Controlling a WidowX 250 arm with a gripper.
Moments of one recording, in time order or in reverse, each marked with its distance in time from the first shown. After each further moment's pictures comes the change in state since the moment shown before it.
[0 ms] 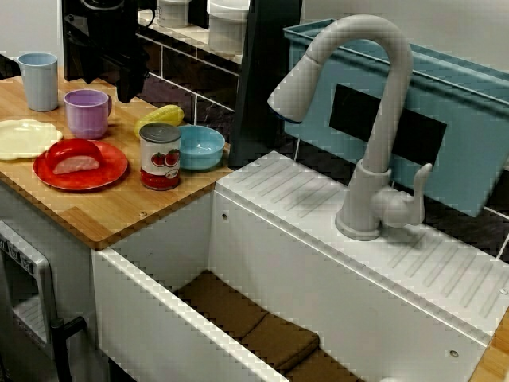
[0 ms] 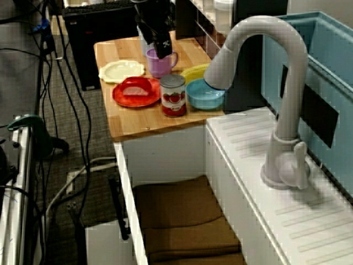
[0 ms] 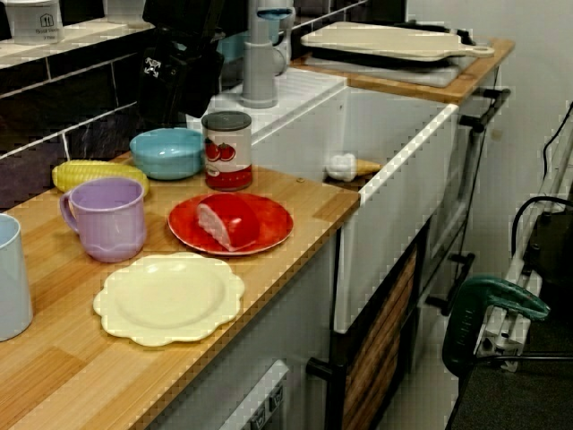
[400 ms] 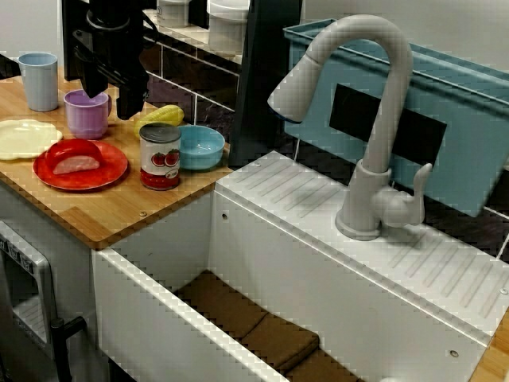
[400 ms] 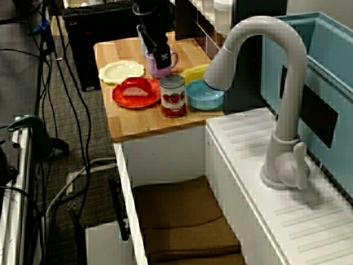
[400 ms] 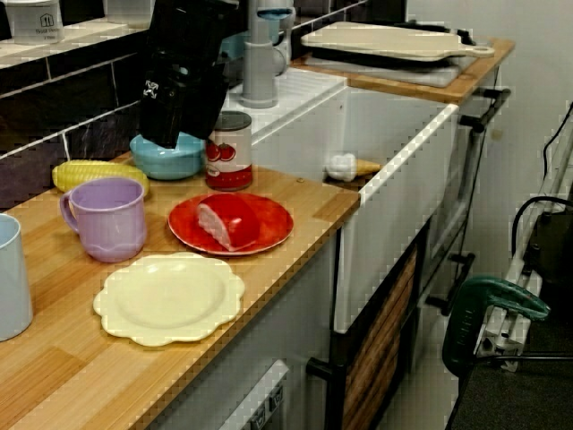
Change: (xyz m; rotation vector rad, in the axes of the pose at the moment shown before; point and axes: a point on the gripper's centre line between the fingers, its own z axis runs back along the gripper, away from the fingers) arm -0.006 -0.007 -0.016 0.007 0.029 -0.121
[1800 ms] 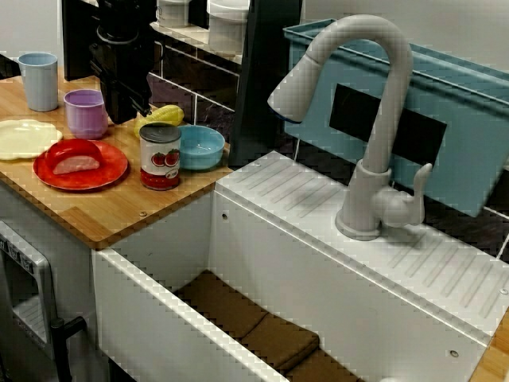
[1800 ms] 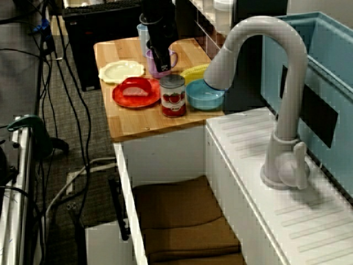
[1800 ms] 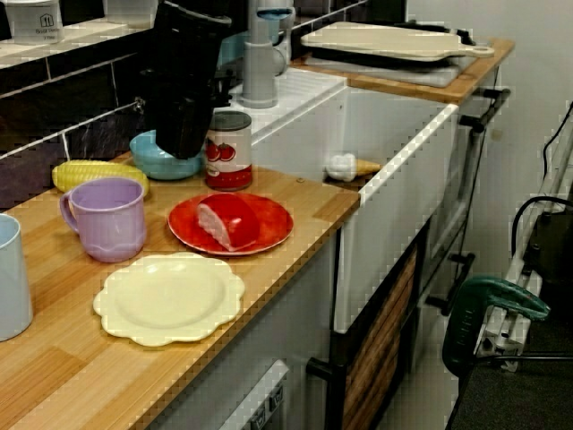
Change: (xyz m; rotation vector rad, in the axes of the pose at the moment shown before) arm 0.000 -0.013 -0.015 -0.049 0.029 -0.184
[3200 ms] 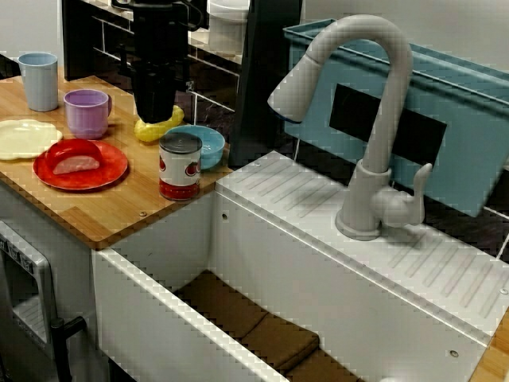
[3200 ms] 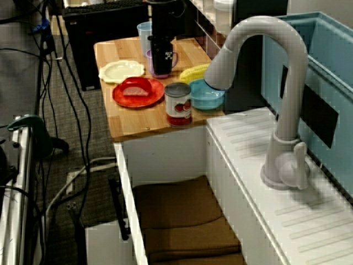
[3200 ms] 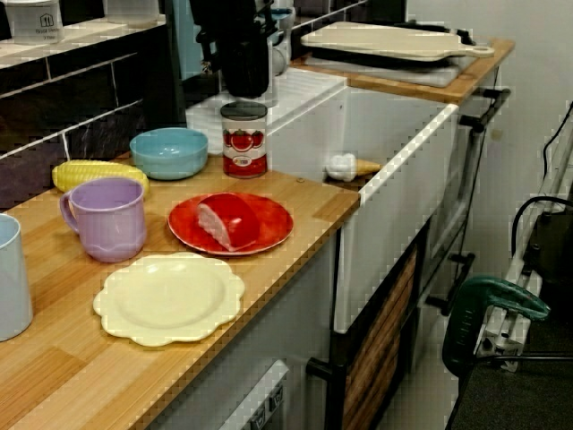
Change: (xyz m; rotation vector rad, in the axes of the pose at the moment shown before) arm -0.002 -0.060 0.048 -0.356 0.223 0.101
